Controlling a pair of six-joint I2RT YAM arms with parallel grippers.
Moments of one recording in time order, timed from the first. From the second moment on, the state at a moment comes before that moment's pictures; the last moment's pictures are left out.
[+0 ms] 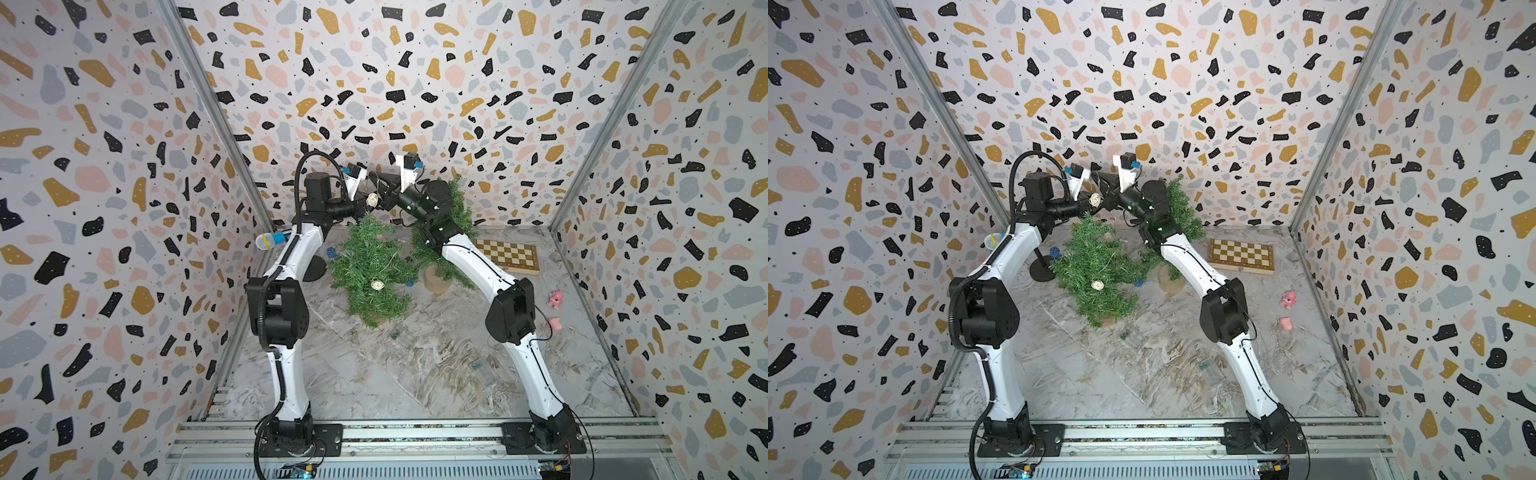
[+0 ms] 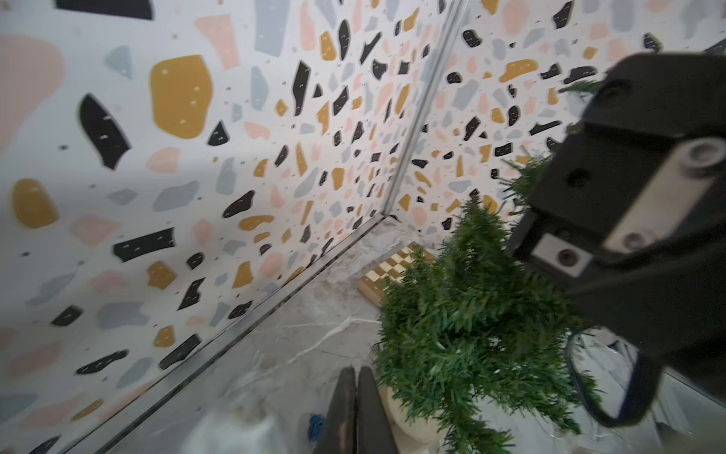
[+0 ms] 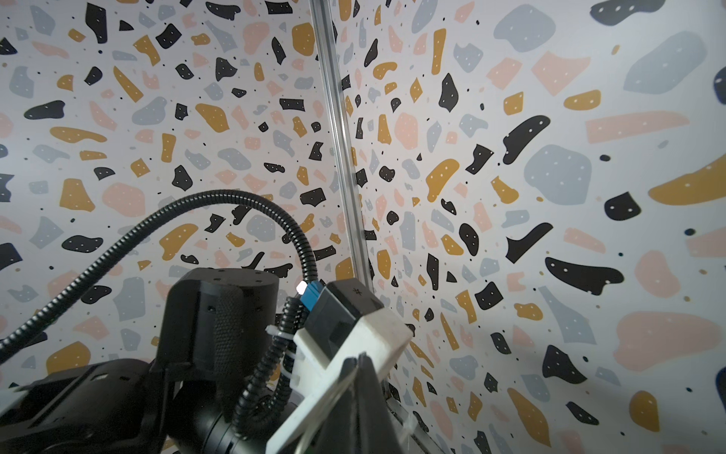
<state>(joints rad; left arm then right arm) -0.08 2.09 1.98 -0.19 0.95 0.01 0.61 2.40 2.41 0.39 -0.44 0.31</state>
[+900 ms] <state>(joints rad) -0.01 1.99 2.19 -0.83 0.54 0.03 0.60 2.13 2.11 0.28 -0.28 0.22</state>
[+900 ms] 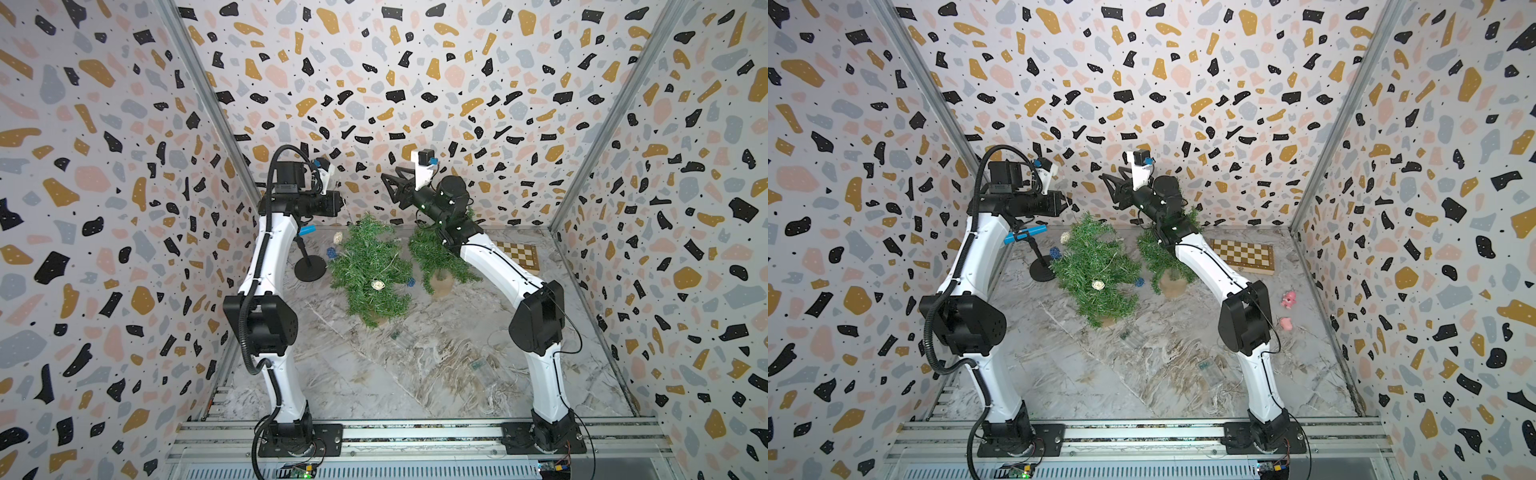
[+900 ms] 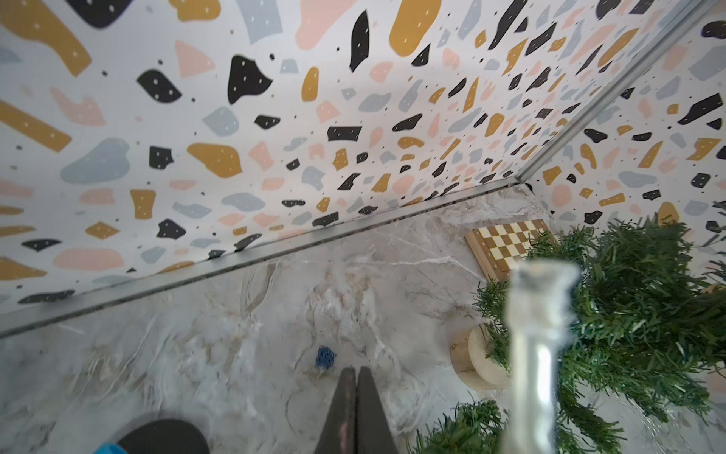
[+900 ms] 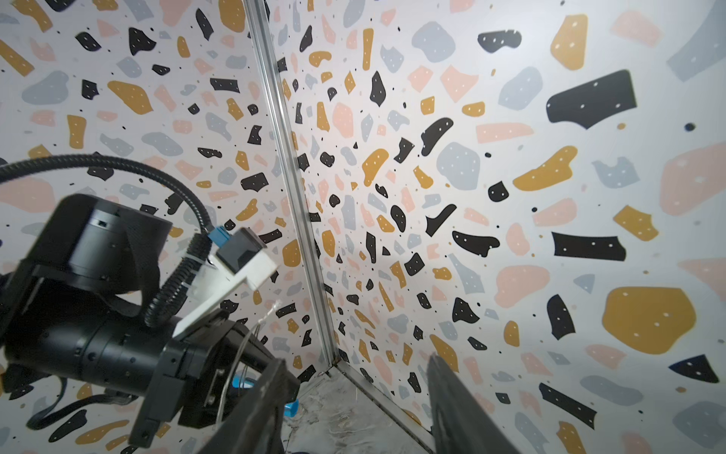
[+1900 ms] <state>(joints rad) -0.04 1.75 2.31 -1.24 0.14 -0.03 1.01 1.67 1.48 0.22 0.14 -0.09</state>
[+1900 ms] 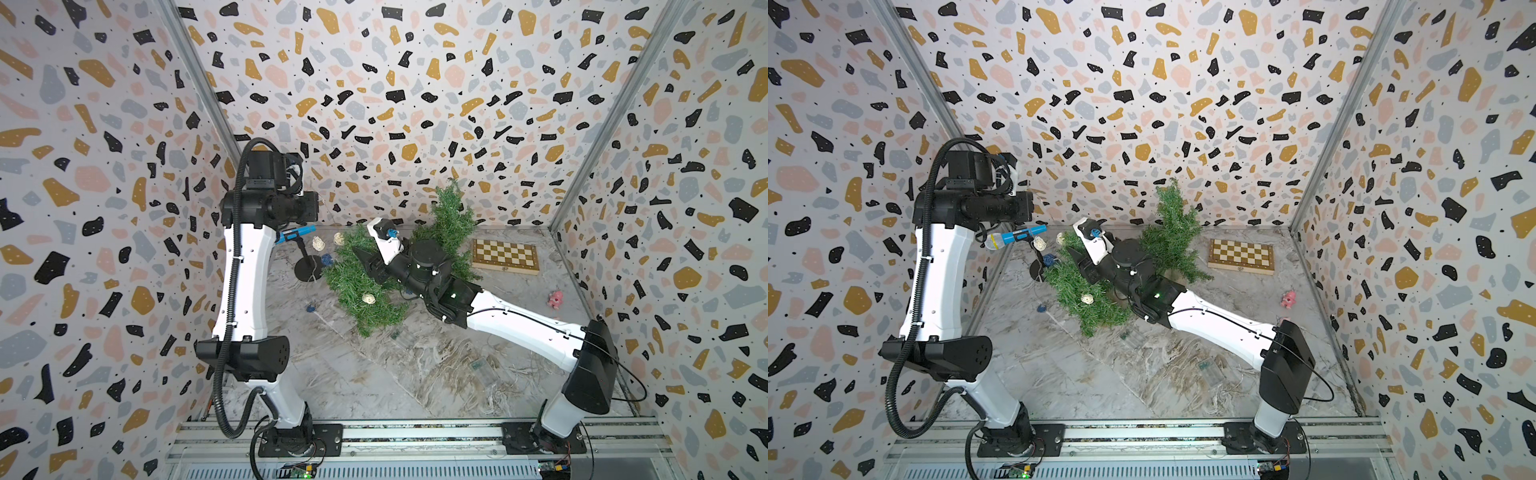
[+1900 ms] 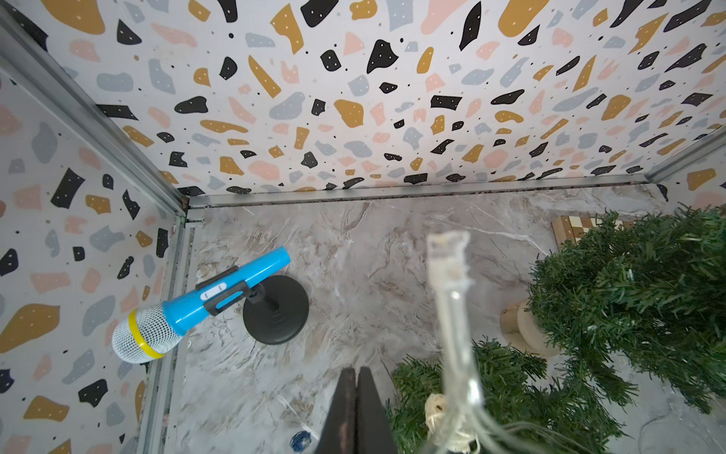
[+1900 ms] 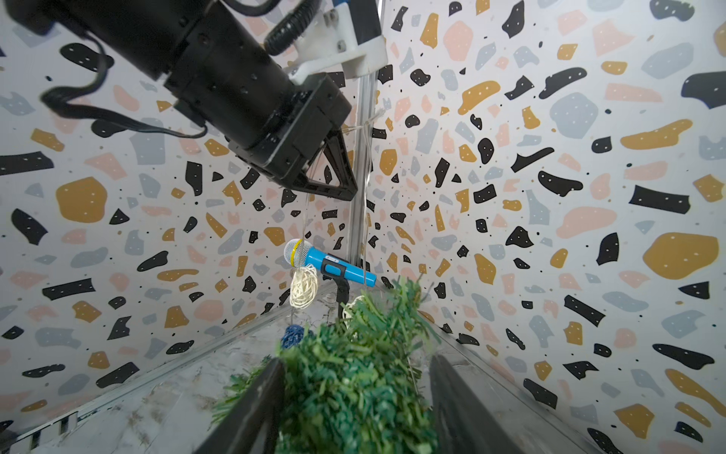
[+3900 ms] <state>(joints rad) -0.05 1.40 1.92 -1.34 0.39 -0.32 1.29 1.87 1.07 0.72 0.29 0.09</state>
